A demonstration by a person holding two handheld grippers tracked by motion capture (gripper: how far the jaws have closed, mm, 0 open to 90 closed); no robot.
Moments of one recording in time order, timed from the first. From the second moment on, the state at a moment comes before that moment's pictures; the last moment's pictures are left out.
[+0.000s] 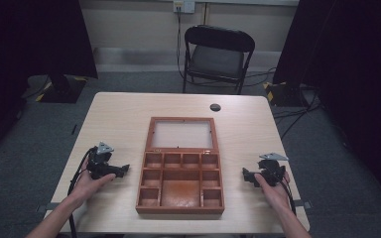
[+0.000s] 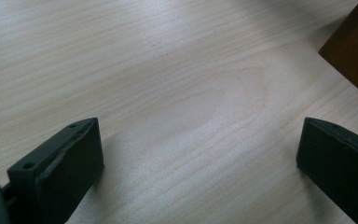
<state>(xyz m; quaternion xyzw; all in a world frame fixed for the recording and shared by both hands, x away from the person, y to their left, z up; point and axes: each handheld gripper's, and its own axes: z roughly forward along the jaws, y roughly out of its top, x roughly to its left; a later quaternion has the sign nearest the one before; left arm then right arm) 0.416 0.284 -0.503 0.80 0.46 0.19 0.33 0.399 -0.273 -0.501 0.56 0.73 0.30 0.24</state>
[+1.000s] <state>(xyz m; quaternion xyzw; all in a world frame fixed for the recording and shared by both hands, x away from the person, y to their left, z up) 0.417 0.285 -0.472 0.77 0.48 0.15 0.38 0.400 -0.256 -0.482 0.53 0.75 0.33 0.21</state>
